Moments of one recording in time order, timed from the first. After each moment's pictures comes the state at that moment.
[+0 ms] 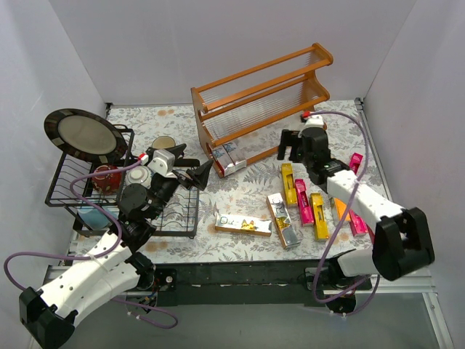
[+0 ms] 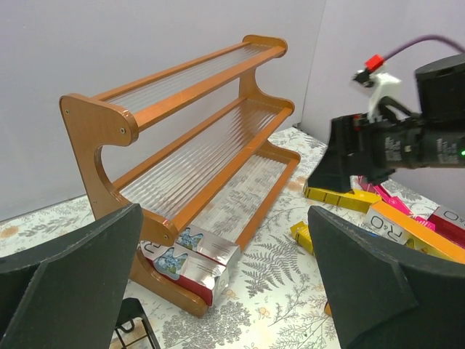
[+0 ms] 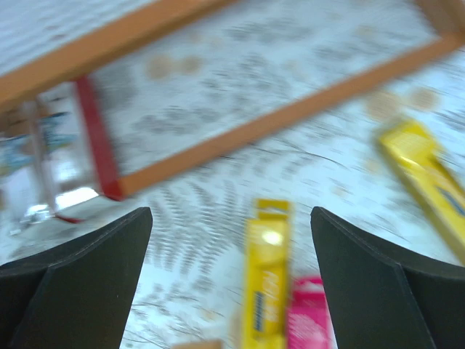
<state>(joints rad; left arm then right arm) -0.67 0.70 0.57 0.42 -0.08 -0.03 0.43 1.39 0.91 0.04 0.13 0.29</state>
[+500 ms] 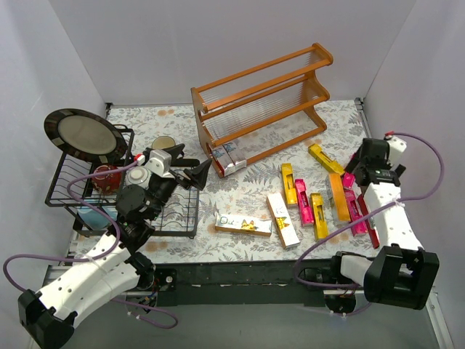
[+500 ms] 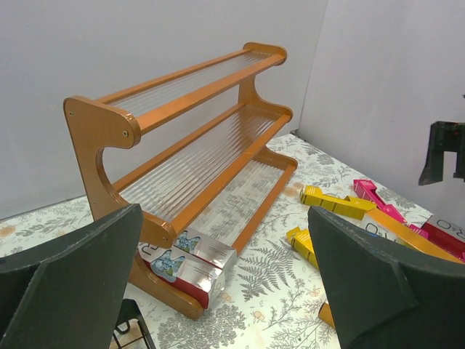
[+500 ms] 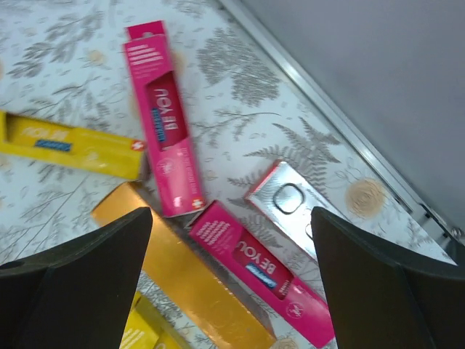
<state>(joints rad) -0.67 0.68 0.57 0.41 -0.09 -0.05 -0.07 1.14 0.87 -0.49 0.48 0.38</state>
